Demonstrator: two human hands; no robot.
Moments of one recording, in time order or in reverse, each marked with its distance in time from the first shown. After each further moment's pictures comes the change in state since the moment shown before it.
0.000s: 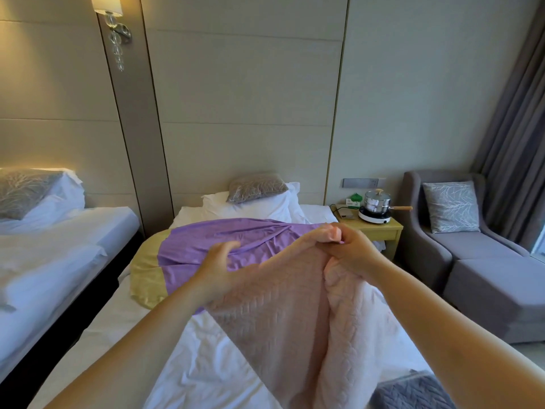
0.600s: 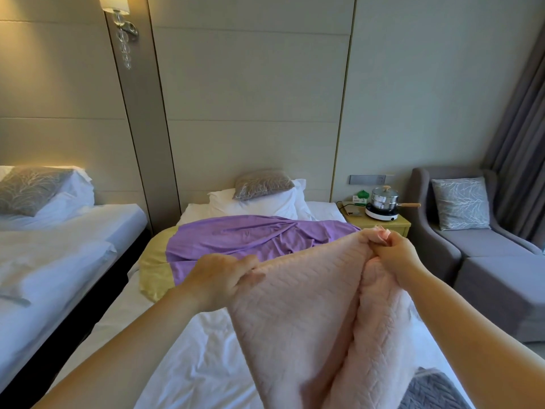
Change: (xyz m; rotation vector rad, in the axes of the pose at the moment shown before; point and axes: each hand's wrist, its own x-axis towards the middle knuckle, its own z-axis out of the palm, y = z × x) left_hand -0.027 0.005 -0.022 0.584 0.054 0.563; right_hand 0.006 0.065 -0.038 -0.005 0.334 0.359
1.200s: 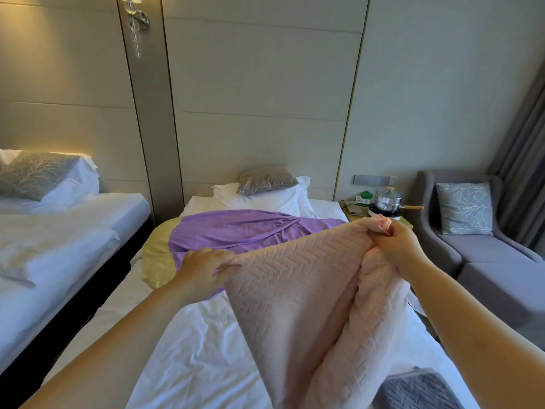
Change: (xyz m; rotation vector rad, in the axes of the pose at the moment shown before) left_hand -0.024 -0.030 0.018 -0.199 -0.043 -0.275; right_hand -0.009 -0.024 0.002 -0.025 -0.037 -0.172
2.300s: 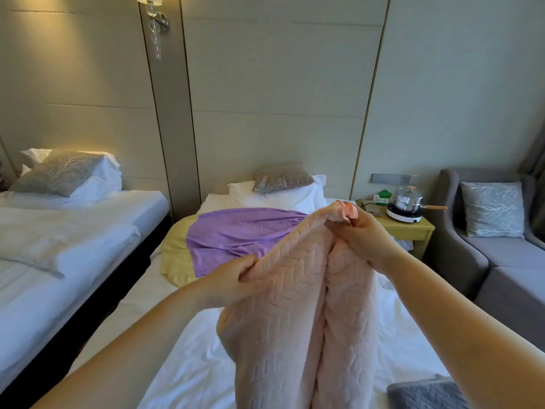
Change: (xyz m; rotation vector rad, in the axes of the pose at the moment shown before) left_hand -0.012 0.025 -0.004 -0.471 -0.243 -0.150; right_hand -0.034 -0.071 0.058 0.249 -0.396 -0.266
